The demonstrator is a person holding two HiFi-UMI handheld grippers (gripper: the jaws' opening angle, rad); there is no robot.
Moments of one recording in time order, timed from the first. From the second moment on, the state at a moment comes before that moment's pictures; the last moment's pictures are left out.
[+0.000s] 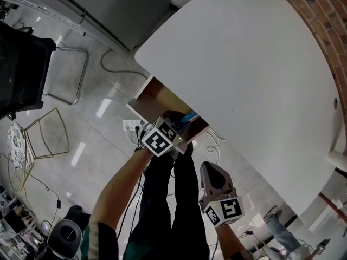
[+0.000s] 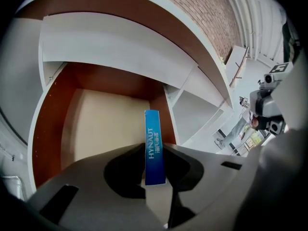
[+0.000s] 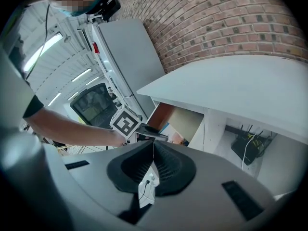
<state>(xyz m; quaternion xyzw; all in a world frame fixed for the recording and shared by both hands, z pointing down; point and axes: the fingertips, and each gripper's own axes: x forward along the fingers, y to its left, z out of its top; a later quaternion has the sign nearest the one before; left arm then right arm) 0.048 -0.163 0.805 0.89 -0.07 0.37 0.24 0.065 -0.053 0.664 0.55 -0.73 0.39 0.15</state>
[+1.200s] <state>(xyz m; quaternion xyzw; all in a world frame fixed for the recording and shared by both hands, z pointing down) 0.049 -0.159 0.843 0.84 -0.06 0.47 0.26 0.071 -0.063 0.670 0.54 -0.72 0.40 0.15</state>
